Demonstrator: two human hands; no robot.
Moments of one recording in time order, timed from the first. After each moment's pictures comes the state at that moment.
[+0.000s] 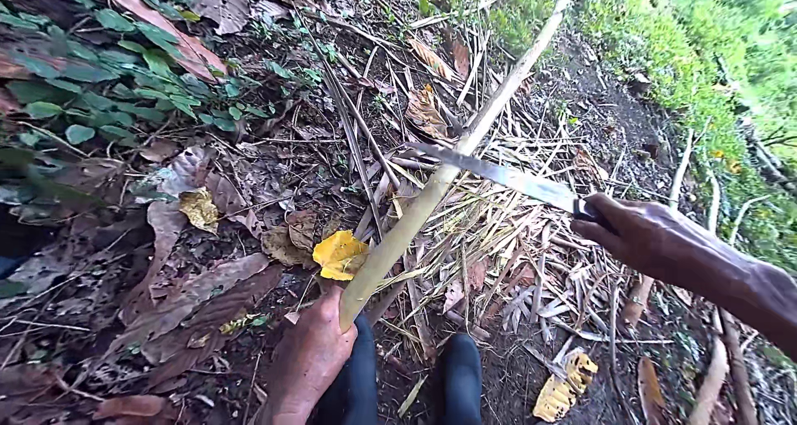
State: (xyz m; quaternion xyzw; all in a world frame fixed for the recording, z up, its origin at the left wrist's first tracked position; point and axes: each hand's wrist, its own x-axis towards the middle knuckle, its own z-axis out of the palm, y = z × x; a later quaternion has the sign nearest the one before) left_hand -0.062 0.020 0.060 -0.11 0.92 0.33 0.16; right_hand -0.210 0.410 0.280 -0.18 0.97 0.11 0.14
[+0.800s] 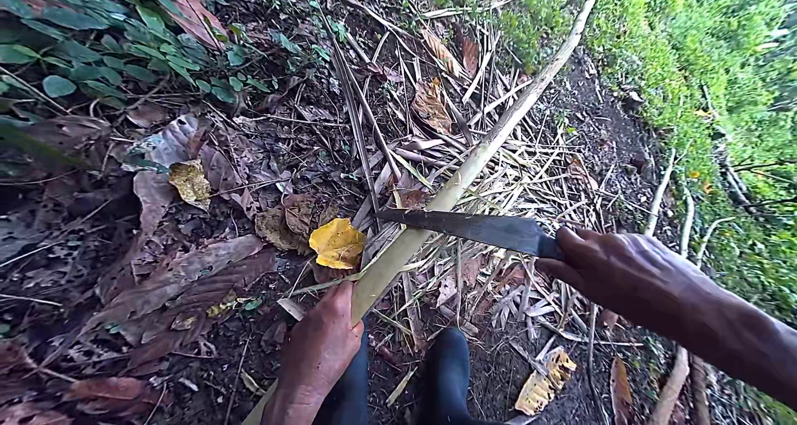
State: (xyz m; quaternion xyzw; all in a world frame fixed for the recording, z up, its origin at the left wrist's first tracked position) left_hand -0.054 0.034 0.059 -0.09 0.93 0.32 0.18; right_hand -0.176 0.336 0.282 -0.24 0.92 0.25 0.19
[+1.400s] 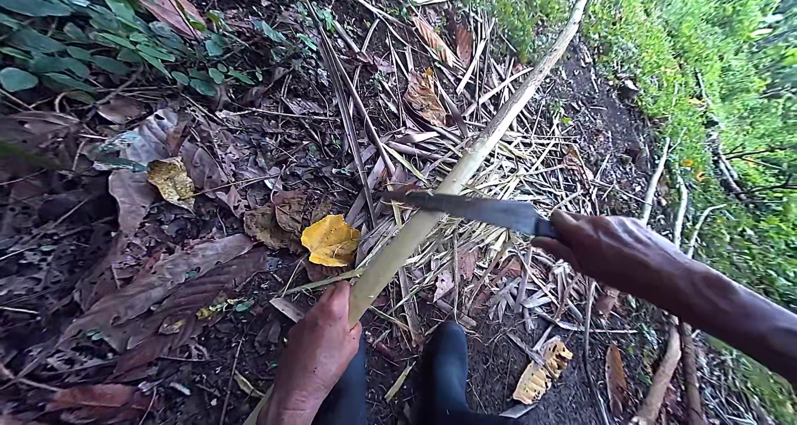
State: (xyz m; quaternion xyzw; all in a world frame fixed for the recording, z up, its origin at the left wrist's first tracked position) left_hand -0.050 0.037 0.055 -0.08 0.93 0.34 0.15; right_hand -0.200 0.360 0.266 -0.21 0.93 0.23 0.20
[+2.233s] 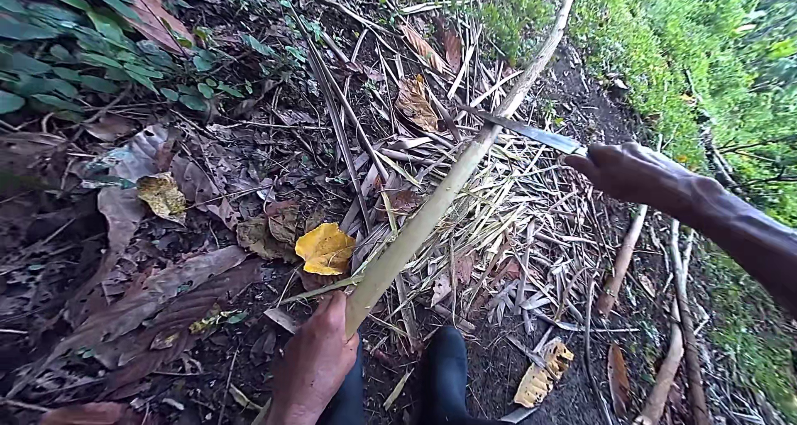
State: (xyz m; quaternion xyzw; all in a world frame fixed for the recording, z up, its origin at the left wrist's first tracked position) left_hand -0.048 0.041 0.060 -0.08 0.93 0.31 0.18; right_hand -0.289 0.400 0.295 -0.04 0.96 0.18 0.21
